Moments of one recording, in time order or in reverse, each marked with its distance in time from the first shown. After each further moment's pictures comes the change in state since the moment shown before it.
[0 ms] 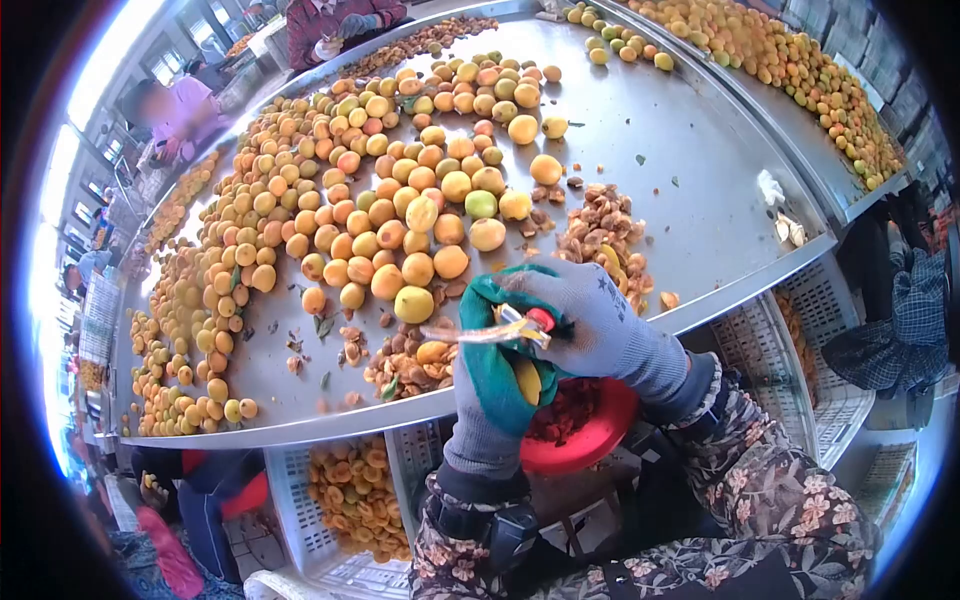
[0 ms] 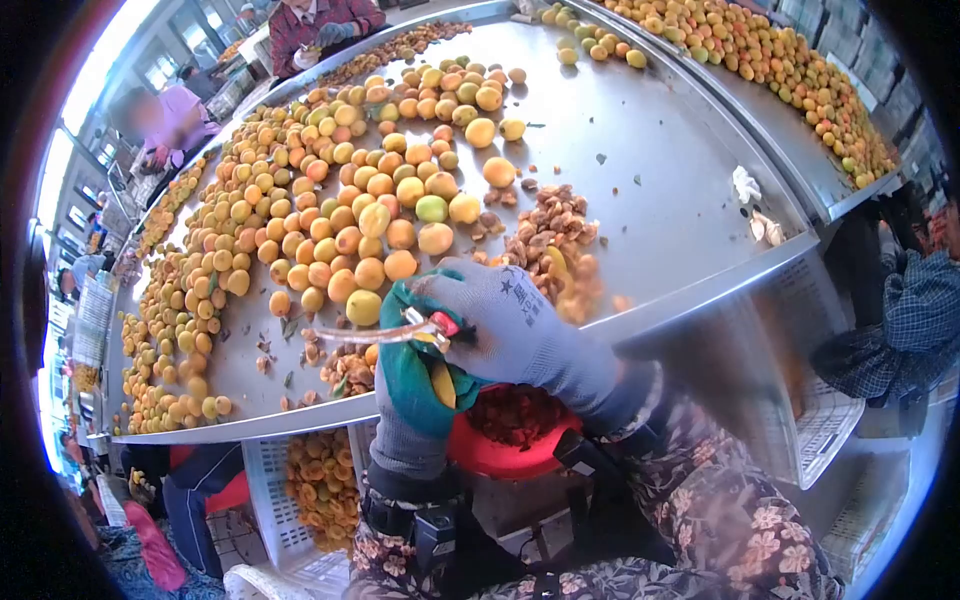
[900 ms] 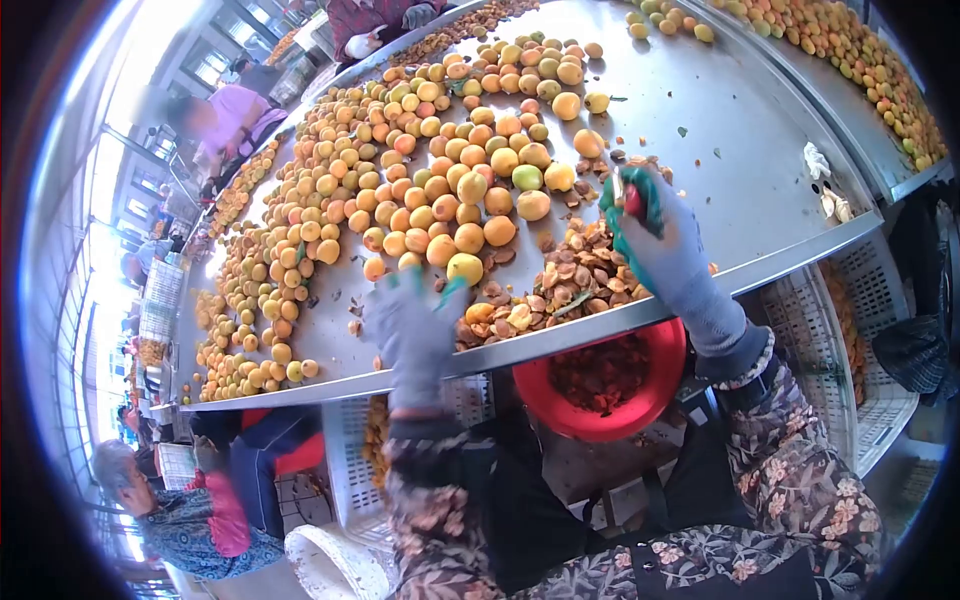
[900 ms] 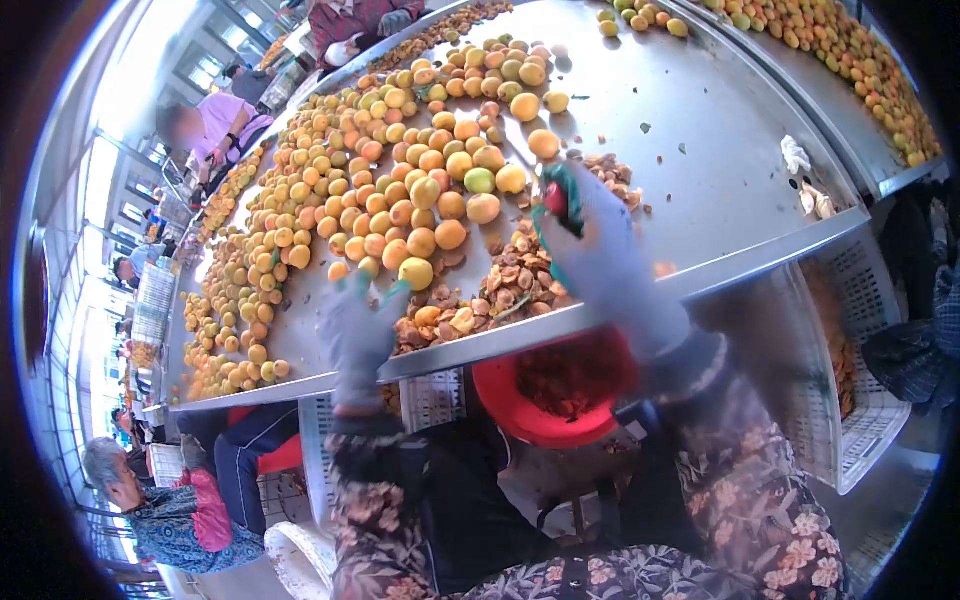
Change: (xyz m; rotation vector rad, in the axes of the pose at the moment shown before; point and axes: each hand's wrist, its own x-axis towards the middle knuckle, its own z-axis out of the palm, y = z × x) left_hand 0.012 0.075 -0.069 2.127 0.483 0.225; right_hand -0.021 0.033 -0.011 0.198 0.552 0.436
